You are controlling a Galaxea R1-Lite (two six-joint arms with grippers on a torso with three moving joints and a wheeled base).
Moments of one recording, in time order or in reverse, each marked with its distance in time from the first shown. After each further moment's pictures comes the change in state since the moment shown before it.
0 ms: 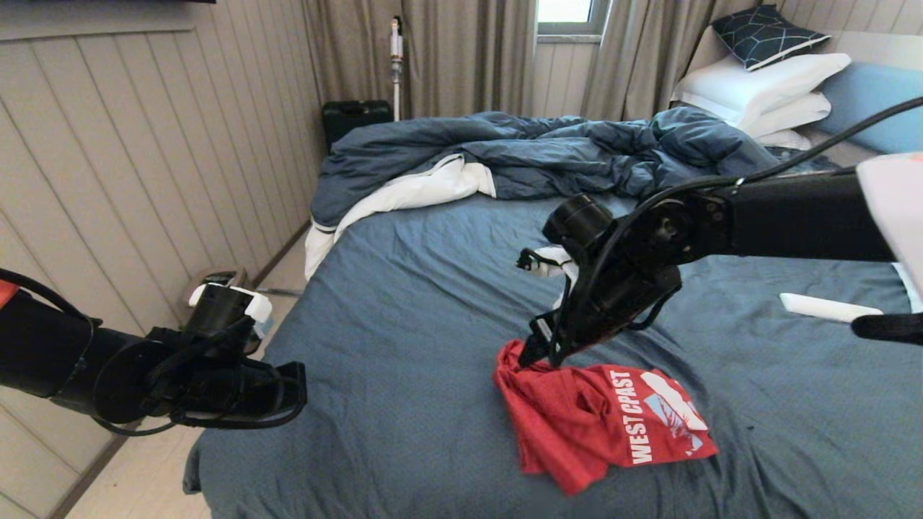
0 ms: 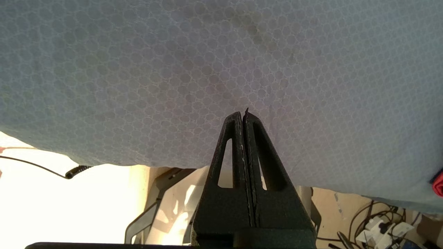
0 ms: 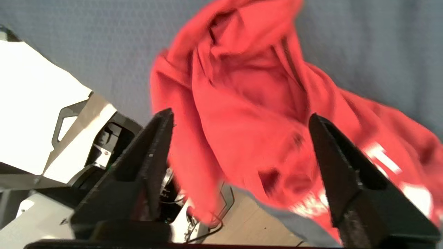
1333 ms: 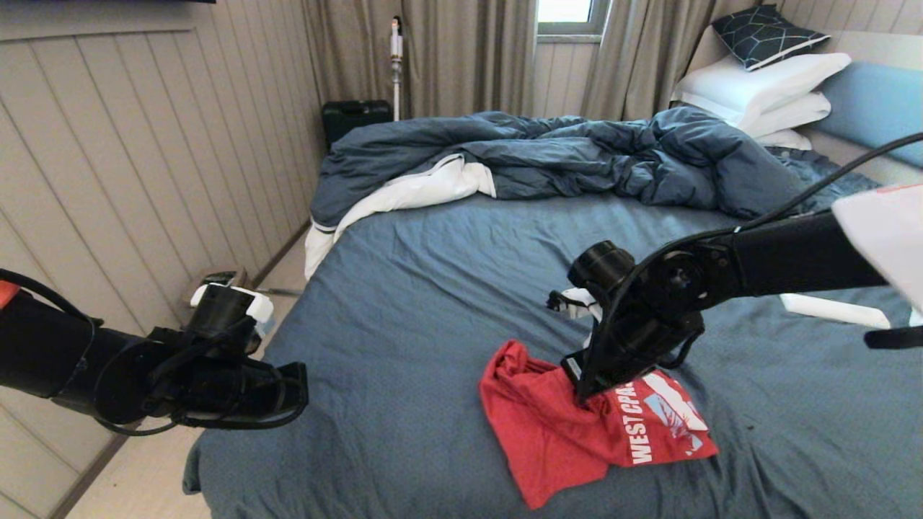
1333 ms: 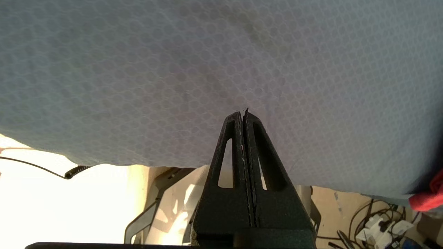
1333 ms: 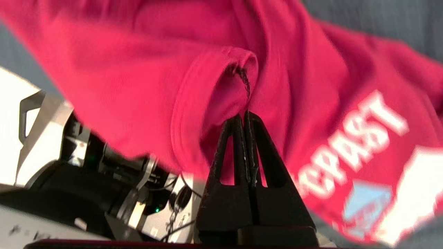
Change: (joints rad) left arm -0.007 -0.001 0.000 0.000 -0.001 0.000; right arm -0.053 -0.006 0.274 -0.156 -0.052 0.003
